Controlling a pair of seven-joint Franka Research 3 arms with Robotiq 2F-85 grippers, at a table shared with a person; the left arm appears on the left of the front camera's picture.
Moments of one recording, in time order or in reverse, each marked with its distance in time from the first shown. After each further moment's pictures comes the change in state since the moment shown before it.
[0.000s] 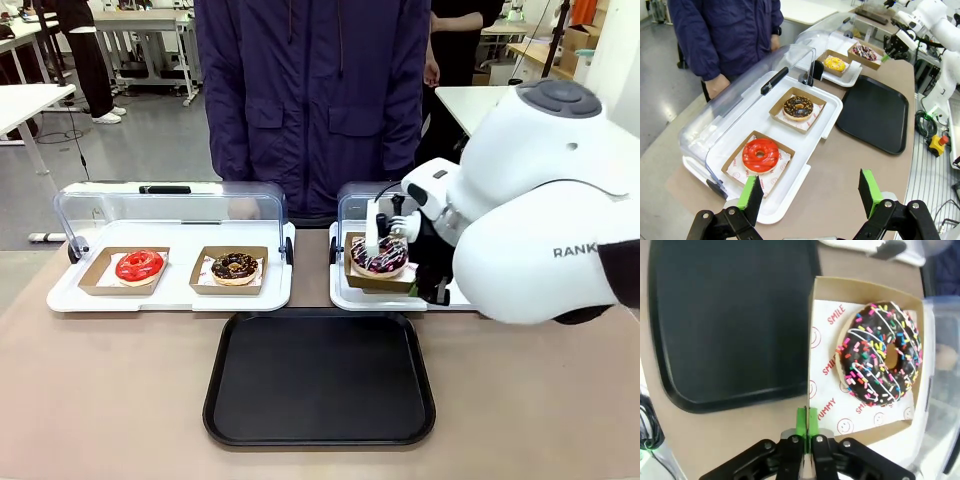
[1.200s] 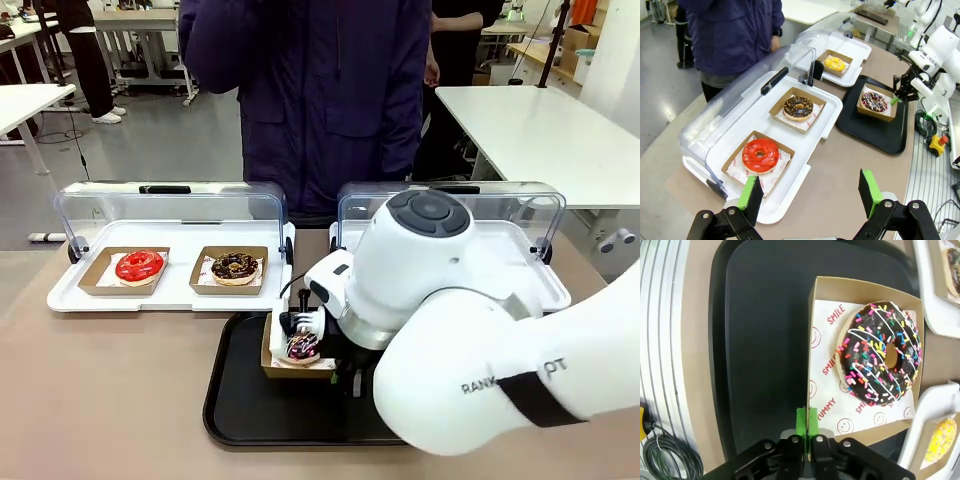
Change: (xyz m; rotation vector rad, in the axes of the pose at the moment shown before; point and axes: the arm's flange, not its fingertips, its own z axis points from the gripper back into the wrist) left arm 0.000 0.000 0.000 0.000 0.000 0.000; right arm 0.089 0.108 -0.069 0.117 -0.045 0.093
